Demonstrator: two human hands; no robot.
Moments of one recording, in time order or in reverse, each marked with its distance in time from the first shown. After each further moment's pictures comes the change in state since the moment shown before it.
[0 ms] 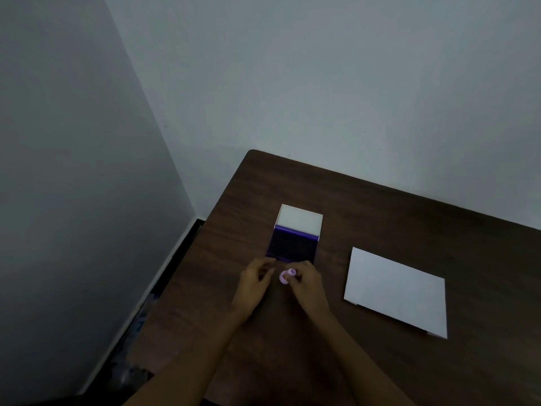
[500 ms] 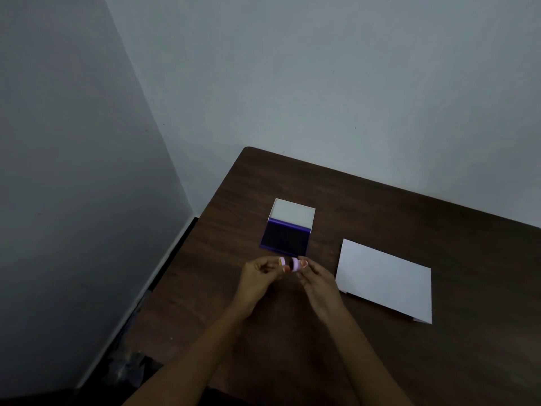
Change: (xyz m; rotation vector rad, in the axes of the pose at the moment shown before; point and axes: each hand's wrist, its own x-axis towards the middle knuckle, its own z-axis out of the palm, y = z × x) left_hand -0.027 0.023 0.015 -0.346 -0.039 -0.024; right_hand -0.035 -0.005 -0.037 0.713 -0.004 0.349
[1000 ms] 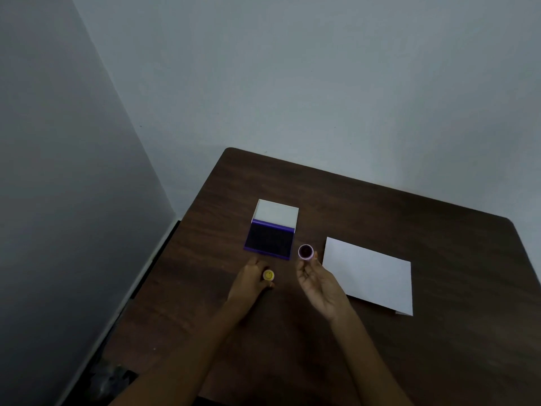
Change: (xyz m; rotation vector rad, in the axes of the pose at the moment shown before) left_hand 0.035 -0.026 0.012 0.849 -0.178 0.045; right_hand -0.005 -0.018 -0.027 0.994 -0.121 0.231
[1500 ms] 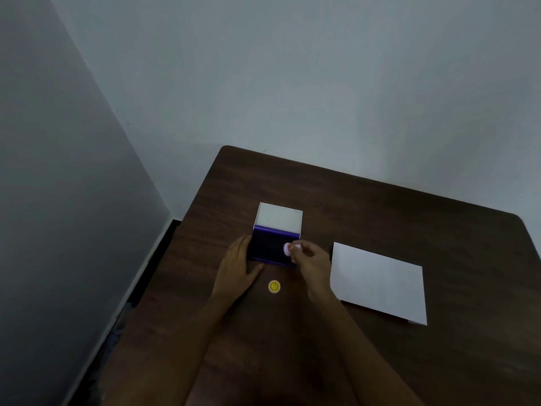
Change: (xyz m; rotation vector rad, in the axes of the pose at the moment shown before) left_hand 0.037 -0.044 -0.023 -0.024 0.219 0.117; right_hand 0.064 0.013 0.026 -1.154 0.298 -0.504
